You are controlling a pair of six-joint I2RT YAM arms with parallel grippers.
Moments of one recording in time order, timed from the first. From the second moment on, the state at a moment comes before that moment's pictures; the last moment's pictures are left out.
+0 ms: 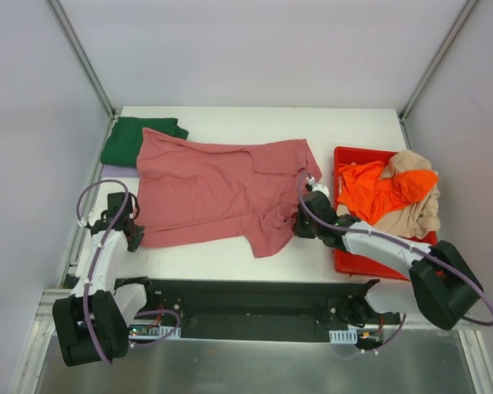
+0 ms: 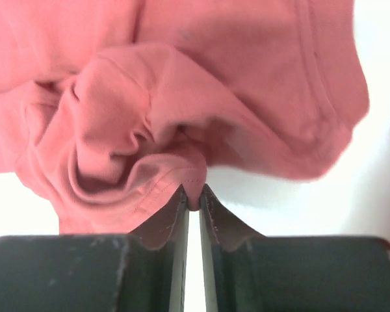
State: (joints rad) left arm 0.19 0.98 0.52 -0.74 -0.30 -1.00; right arm 0.69 1.32 0.61 -0.19 0.16 0.66
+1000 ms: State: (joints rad) left arm 0.19 0.55 1.09 -0.78 -0.08 -0.94; right arm 0.74 0.63 0.86 -0.34 0.19 0.26
